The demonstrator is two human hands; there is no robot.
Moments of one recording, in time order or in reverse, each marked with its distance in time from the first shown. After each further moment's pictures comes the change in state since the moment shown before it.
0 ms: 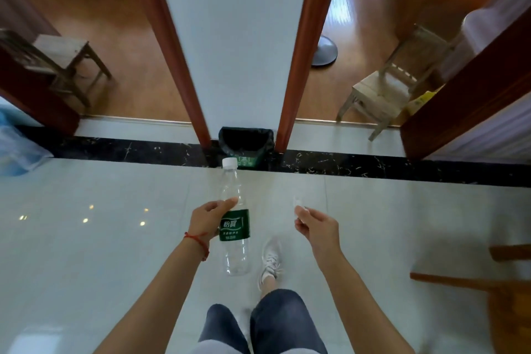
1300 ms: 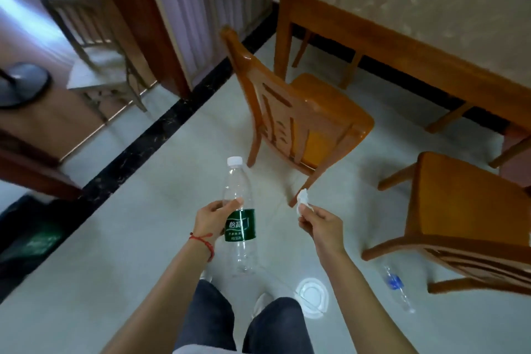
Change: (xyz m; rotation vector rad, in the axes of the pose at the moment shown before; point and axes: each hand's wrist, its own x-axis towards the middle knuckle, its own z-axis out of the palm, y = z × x) left_hand -0.290 -0.252 0.393 0.763 -0.736 0.041; right_hand -0.236 0.139 -0.502 0.552 0.834 -0.049
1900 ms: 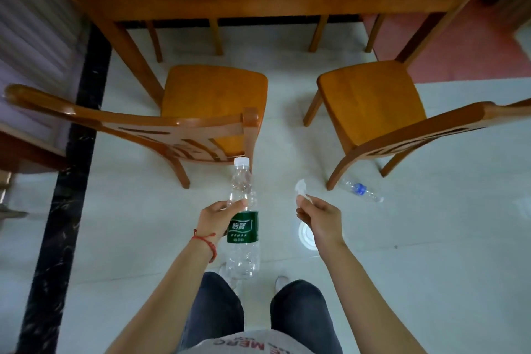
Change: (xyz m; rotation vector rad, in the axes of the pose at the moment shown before) left_hand 0.078 0.032 0.119 0.610 -0.455 -0.014; right_hand 0.019 0.014 -0.049 0.459 0.527 0.084
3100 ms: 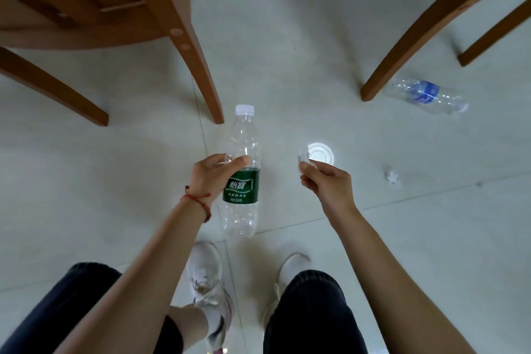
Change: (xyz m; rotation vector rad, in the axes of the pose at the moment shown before) left_hand 0.388 -0.263 0.124 0.210 -0.039 0.008; right_hand 0.354 0.342 -0.027 -0.057 0.045 0.122
